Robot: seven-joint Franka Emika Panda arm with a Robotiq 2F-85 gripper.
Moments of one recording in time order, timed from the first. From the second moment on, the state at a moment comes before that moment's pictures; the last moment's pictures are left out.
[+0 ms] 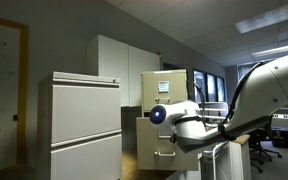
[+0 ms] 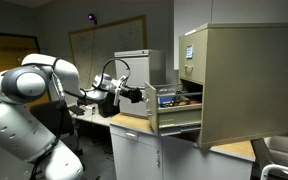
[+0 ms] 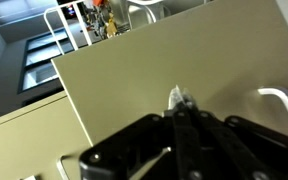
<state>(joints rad) -0.12 -0.42 0.30 -2.33 -1.14 1.96 0.58</state>
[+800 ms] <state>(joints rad) -0.08 -0.03 0.01 -2.00 -1.25 2.05 0.62</state>
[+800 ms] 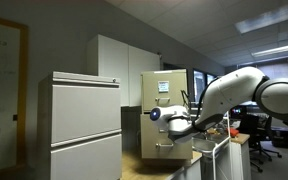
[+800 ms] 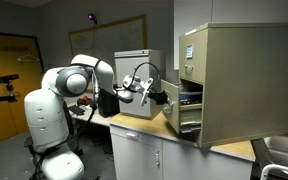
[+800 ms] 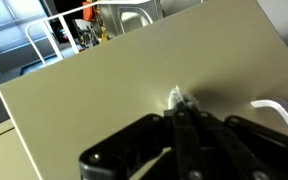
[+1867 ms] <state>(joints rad) -0.14 0.41 -0.15 -1.39 -1.16 1.81 0.62</state>
